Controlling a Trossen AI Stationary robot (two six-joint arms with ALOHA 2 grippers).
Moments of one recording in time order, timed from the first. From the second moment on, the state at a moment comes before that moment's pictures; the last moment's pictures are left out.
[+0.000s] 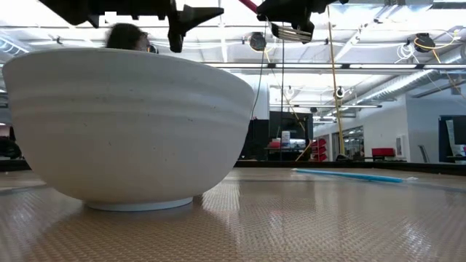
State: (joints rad) left arm -0.06 1.31 0.67 0.73 -0.08 -0.46; right arm 0.07 1.27 0.97 -0.05 0.10 0.33
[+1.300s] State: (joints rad) left arm 0.00 1.62 0.87 0.92 0.08 -0.50; right arm 0.07 1.27 0.97 -0.04 0.10 0.33
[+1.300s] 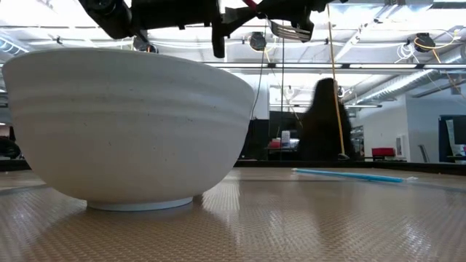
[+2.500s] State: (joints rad) left arm 0.00 1.62 0.87 0.91 0.07 -0.48; right arm 0.07 1.27 0.97 -0.04 0.10 0.33
